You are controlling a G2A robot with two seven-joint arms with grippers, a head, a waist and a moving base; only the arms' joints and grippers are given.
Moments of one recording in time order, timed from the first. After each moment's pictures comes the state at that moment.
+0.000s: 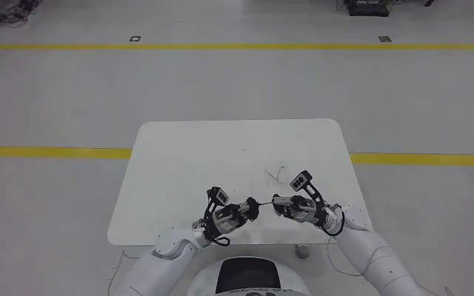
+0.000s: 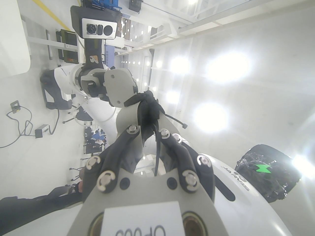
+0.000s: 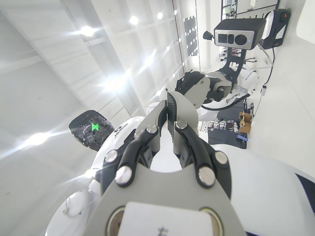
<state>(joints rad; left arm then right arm) 1.61 -1.21 -1.02 -1.50 -0.76 -0.34 -0.87 -1.42 -1.13 1.07 -1.17 1.00 -0.28 1.39</state>
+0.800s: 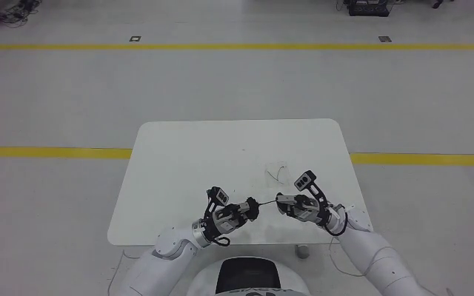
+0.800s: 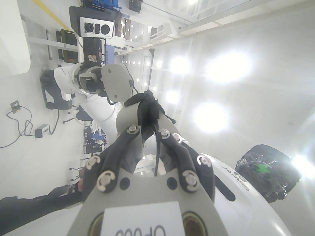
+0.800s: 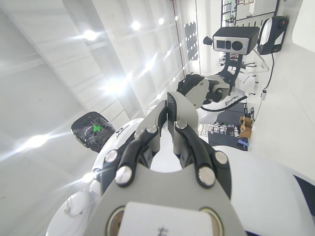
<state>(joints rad) 1.61 -1.21 -1.02 -1.50 -0.76 -0.34 -0.87 -1.43 -1.12 1.09 -1.15 1.01 -0.29 1.39</state>
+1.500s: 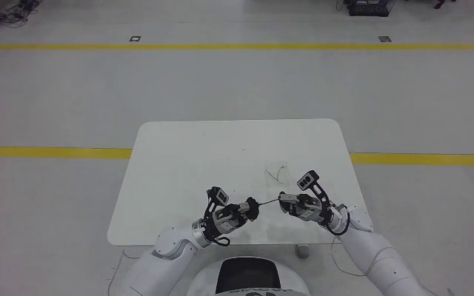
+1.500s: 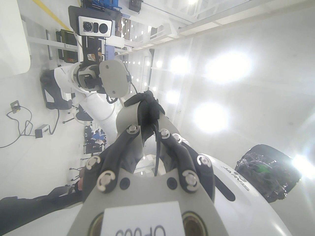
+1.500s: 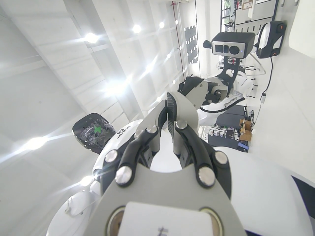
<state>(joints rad) 1.61 -1.21 -1.02 -1.50 -0.76 -0.34 -0.87 -1.43 -1.12 1.10 -1.14 1.02 -0.29 1.39</state>
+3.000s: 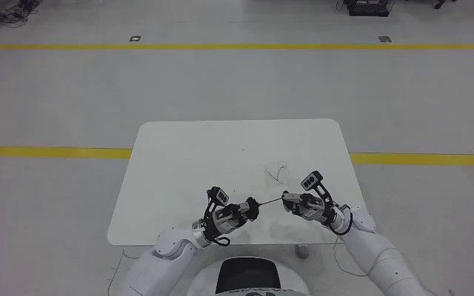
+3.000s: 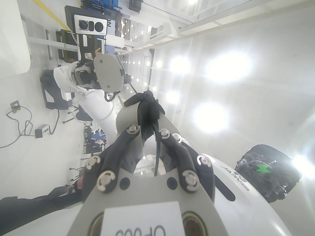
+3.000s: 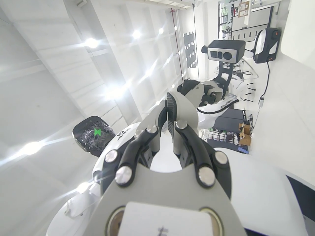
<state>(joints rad) 1.61 -1.21 -1.02 -1.50 -0.76 -0.34 -0.87 -1.44 -1.12 1.13 -1.11 1.00 -0.30 1.39</state>
